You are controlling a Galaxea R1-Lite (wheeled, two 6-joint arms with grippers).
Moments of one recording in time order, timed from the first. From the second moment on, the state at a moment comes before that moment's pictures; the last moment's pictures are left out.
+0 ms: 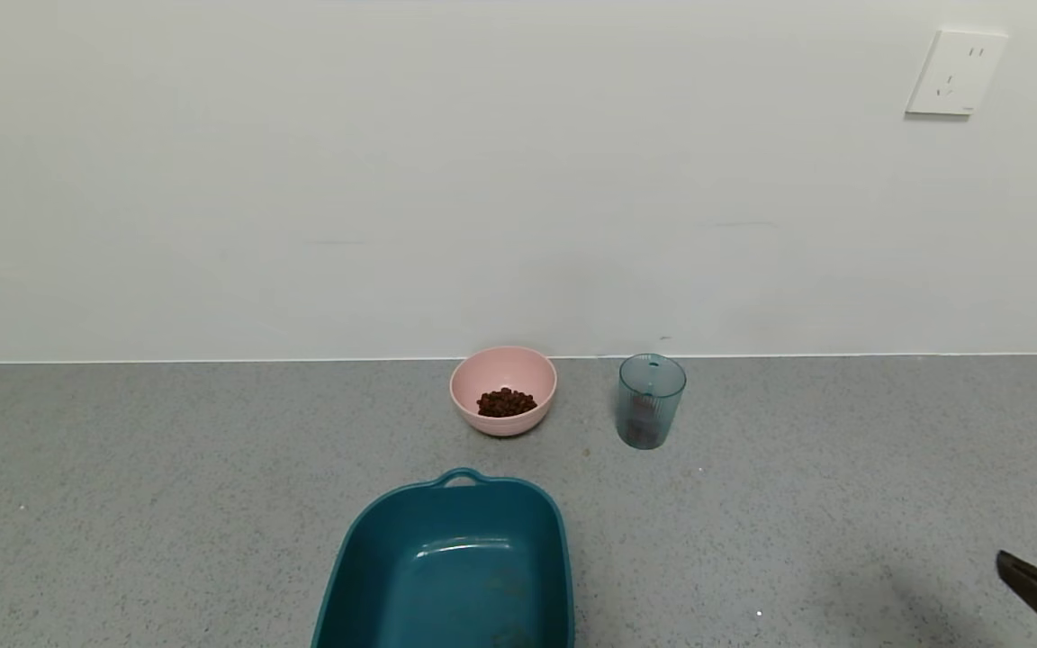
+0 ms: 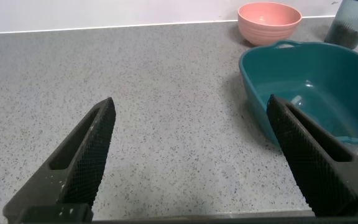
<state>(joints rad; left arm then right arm) 0.00 0.00 0.00 0.00 0.00 0.00 0.61 0.84 -0.51 0.07 -0.48 0.06</state>
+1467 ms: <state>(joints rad) 0.00 0.00 0.00 0.00 0.00 0.00 -0.03 0.26 -0.49 0.39 -0.32 0.10</state>
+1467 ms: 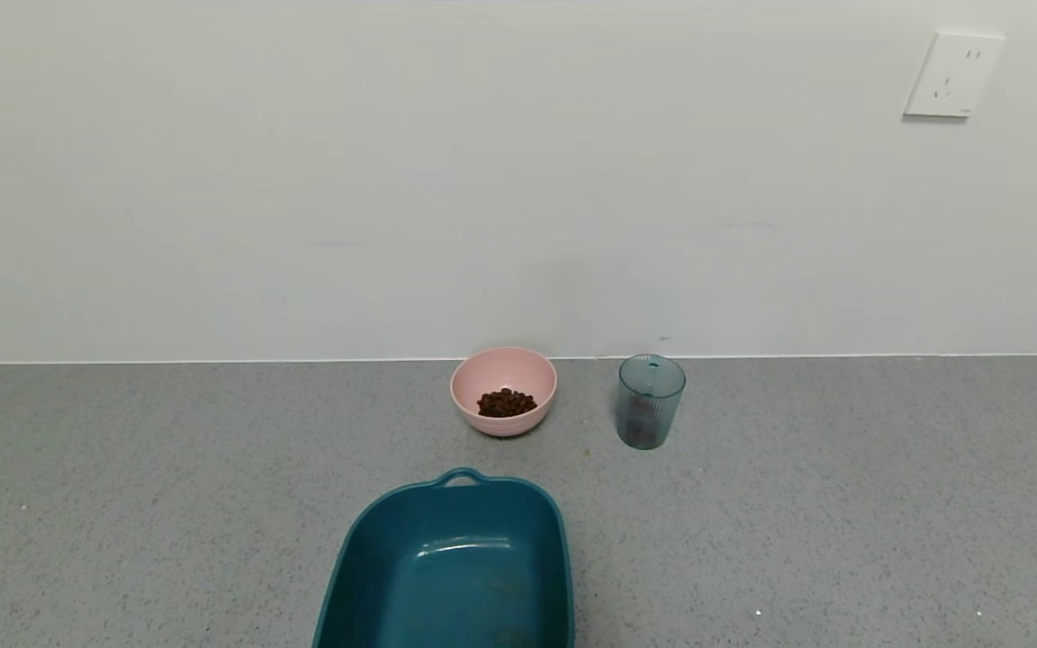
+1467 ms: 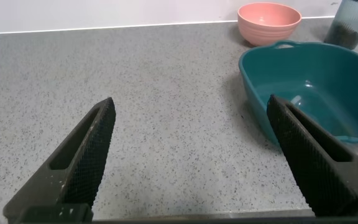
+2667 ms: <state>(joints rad) 0.00 0.00 0.00 0.00 0.00 0.00 0.00 0.04 -0.22 0.11 -0.04 -0.01</state>
